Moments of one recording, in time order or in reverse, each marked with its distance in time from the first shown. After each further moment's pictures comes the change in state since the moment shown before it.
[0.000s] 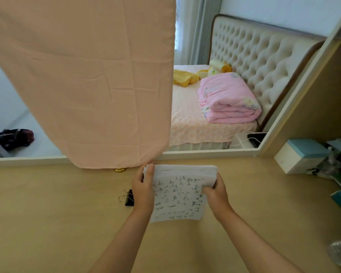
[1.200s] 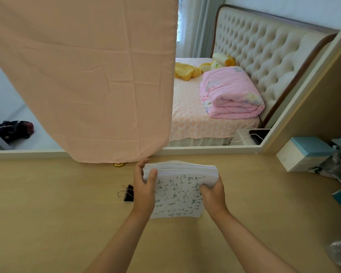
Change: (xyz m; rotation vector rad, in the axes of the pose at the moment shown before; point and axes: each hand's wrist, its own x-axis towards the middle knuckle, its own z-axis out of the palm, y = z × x) left_hand -0.004 -0.016 -0.008 0.207 -0.073 0.129; right_hand -0.005 0.001 0.010 -0.071 0.081 -0.048
